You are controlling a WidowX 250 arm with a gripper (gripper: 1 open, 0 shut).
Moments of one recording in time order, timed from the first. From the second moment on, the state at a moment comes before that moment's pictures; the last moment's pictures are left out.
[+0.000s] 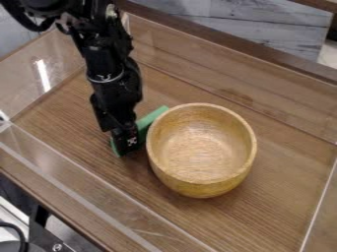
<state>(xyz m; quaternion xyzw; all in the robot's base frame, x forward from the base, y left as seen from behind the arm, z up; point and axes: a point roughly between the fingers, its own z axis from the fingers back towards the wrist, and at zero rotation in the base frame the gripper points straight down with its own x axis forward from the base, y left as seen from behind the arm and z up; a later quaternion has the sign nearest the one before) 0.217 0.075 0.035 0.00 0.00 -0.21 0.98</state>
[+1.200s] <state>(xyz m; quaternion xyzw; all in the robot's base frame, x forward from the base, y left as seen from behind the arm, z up) 0.212 0.069 0.052 -0.05 0.03 -0.14 0.99</state>
